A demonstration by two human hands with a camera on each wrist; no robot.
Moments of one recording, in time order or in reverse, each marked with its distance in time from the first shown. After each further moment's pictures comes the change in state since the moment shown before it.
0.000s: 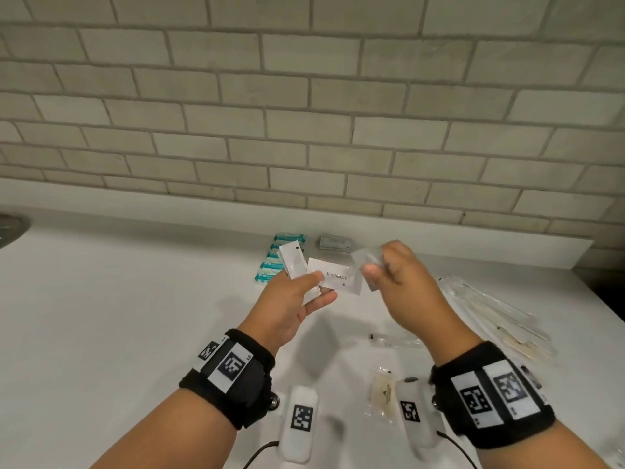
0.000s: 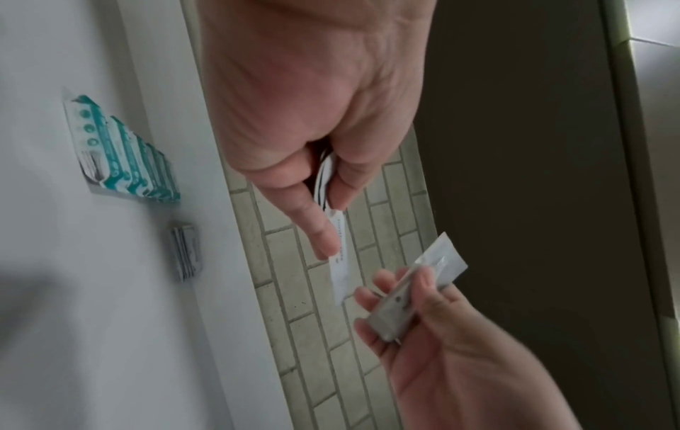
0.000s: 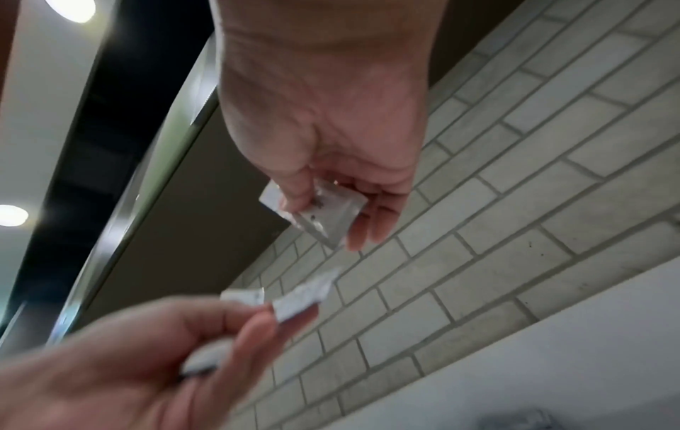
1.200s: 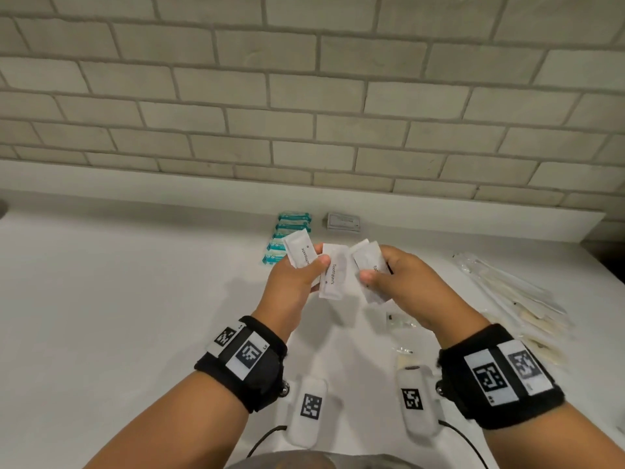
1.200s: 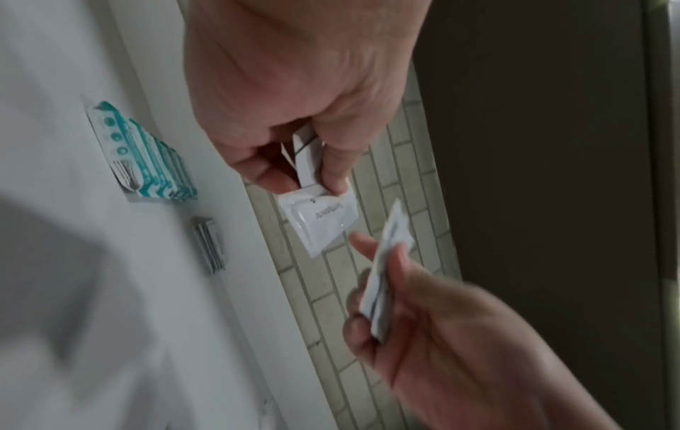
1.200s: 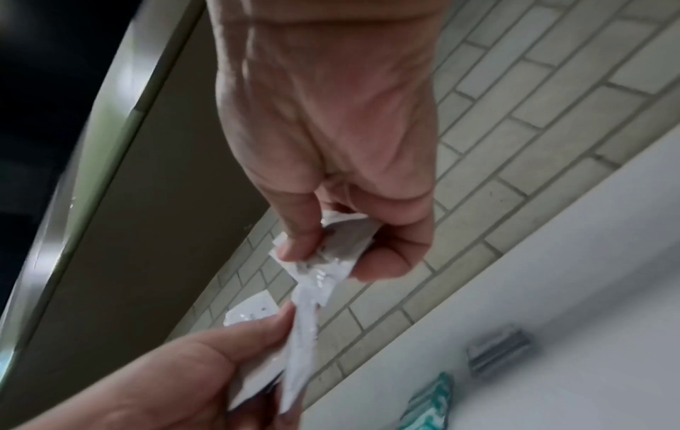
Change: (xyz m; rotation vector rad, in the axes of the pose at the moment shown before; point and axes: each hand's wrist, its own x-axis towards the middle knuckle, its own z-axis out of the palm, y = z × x) left_hand 0.021 -0.012 -0.037 0.174 0.052 0.078; right_hand 0.002 -0.005 0.040 0.312 -0.218 0.351
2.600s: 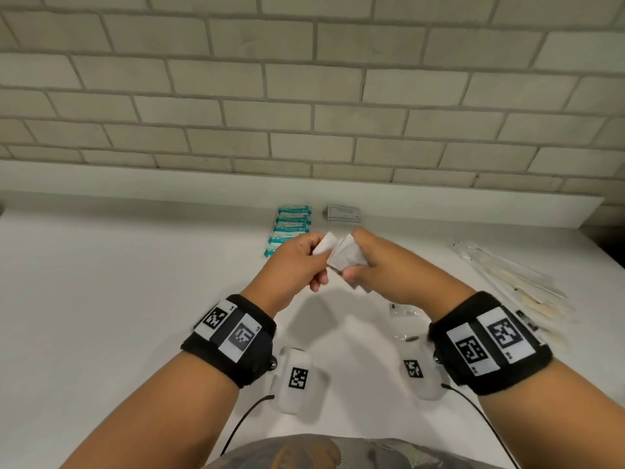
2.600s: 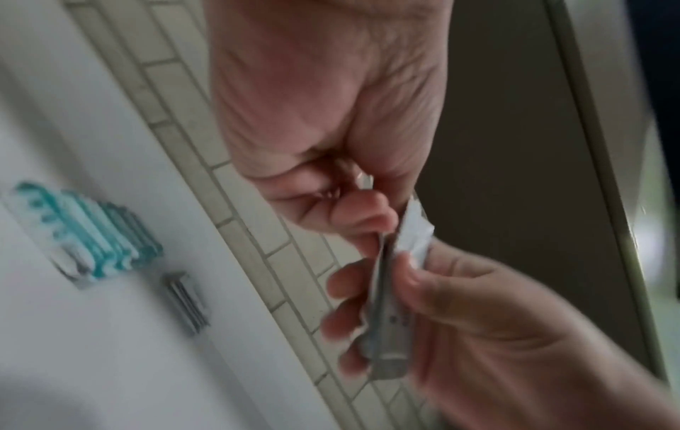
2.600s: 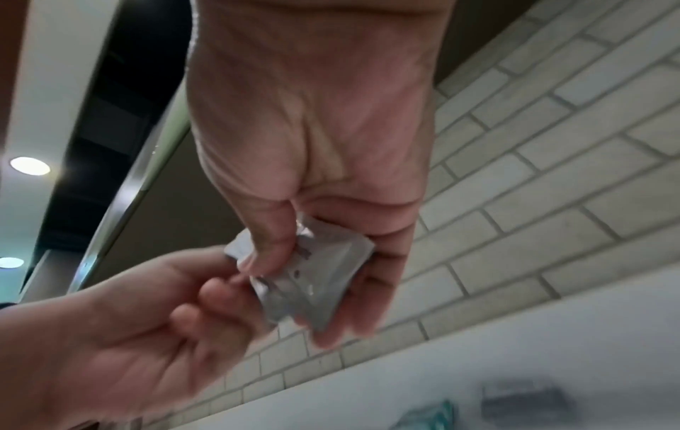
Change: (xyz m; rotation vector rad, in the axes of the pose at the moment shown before) left_hand 0.003 0.022 -0.012 0.469 -0.210 0.055; right_hand 0.003 -0.031 0.012 -0.384 -0.169 -0.074
